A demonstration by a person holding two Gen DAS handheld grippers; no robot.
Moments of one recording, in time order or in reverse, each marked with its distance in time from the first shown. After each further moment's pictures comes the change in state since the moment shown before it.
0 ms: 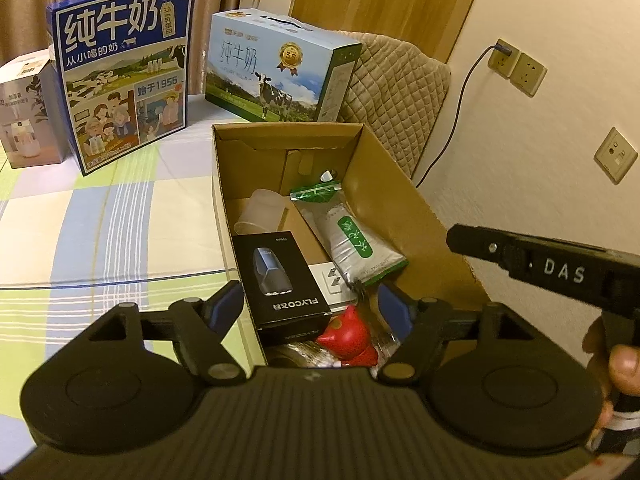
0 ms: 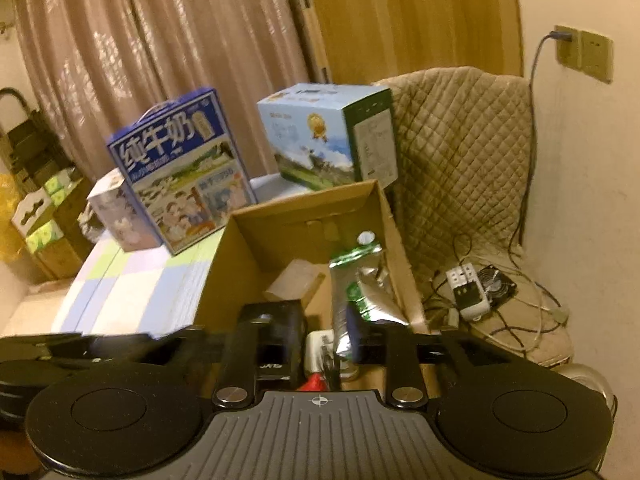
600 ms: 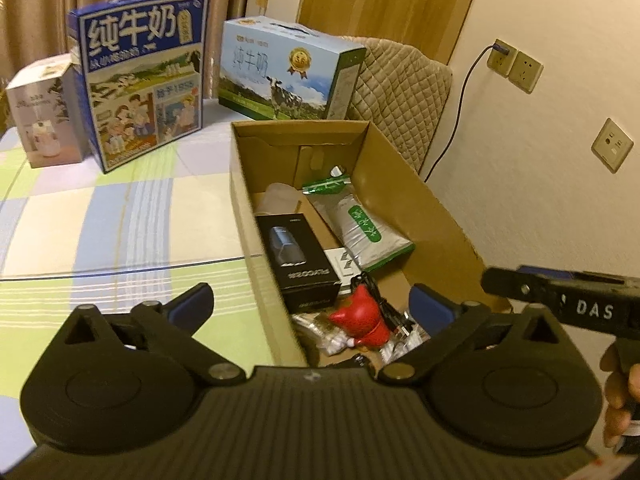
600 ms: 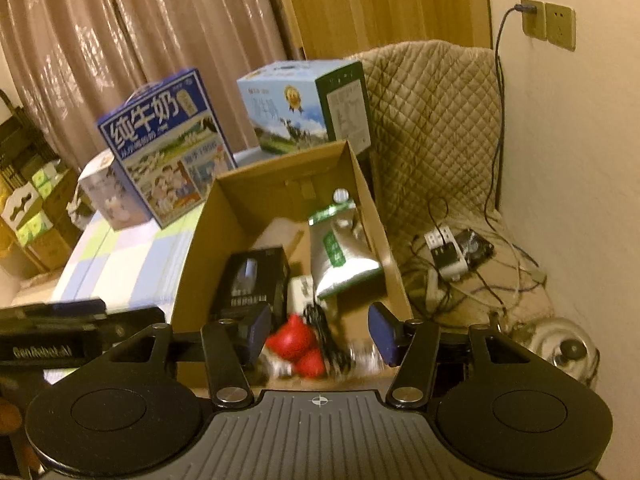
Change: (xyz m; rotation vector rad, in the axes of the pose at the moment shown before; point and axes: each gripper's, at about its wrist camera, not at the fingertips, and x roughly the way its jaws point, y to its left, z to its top) left arm -0.033 0.008 -0.025 0.021 -0.029 0.032; right arm -0.042 -0.004 -0.040 0.035 0.079 -0.043
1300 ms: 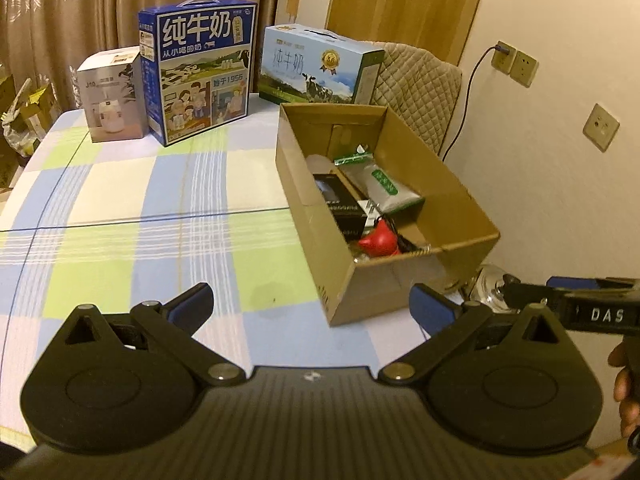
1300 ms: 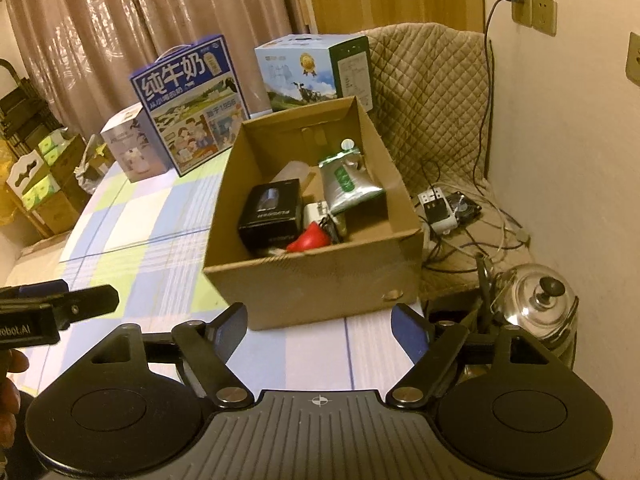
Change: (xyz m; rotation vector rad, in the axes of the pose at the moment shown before) left arm -0.103 0.018 -0.078 -0.013 -0.019 0.066; right arm -0.070 0.037 -0.075 -0.027 0.053 -0.028
